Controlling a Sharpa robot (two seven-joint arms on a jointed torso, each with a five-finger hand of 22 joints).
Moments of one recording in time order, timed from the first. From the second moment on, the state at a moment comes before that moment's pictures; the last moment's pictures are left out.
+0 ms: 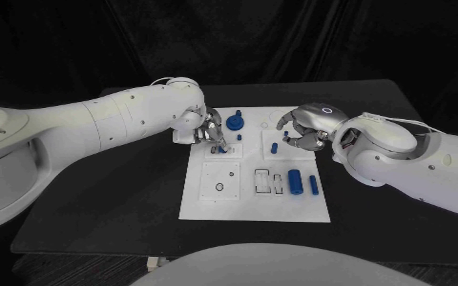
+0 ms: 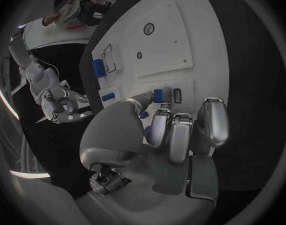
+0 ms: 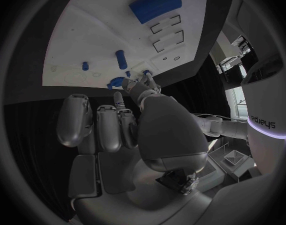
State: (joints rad) left arm 1.30 -0.46 -0.21 1.08 -0.85 0.45 -0.52; left_hand 1.15 0.03 0.42 0.07 0.18 0.92 0.08 0.33 0.79 1.43 0.03 1.46 1.31 1.47 -0.01 1.57 1.31 0.06 1.34 0.10 1.35 1.31; right arm 1.24 -0.91 -0.21 1.71 -1.63 -0.31 -0.21; right_hand 1.33 -0.05 0.33 -0.04 0.36 0.76 0.14 0.23 0.24 1.44 0.04 1.48 1.31 1.47 -0.04 1.38 1.20 0.08 1.46 0.07 1.19 1.31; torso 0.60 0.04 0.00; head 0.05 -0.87
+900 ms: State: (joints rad) left arm 1.30 -0.45 -0.21 1.08 -0.85 0.45 -0.52; left_hand 1.05 0.05 0.31 0.16 0.10 0.94 0.08 0.30 0.79 1.43 0.03 1.46 1.31 1.47 -0.01 1.57 1.31 0.06 1.34 0.10 1.35 1.31; right arm 1.24 -0.91 -0.21 1.71 -1.62 -0.30 -0.21; right_hand 1.33 -0.04 0.34 -0.04 0.36 0.77 0.14 0.23 0.24 1.44 0.05 1.48 1.31 1.47 -0.04 1.38 1.20 0.08 1.46 0.07 1.18 1.31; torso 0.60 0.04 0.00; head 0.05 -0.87
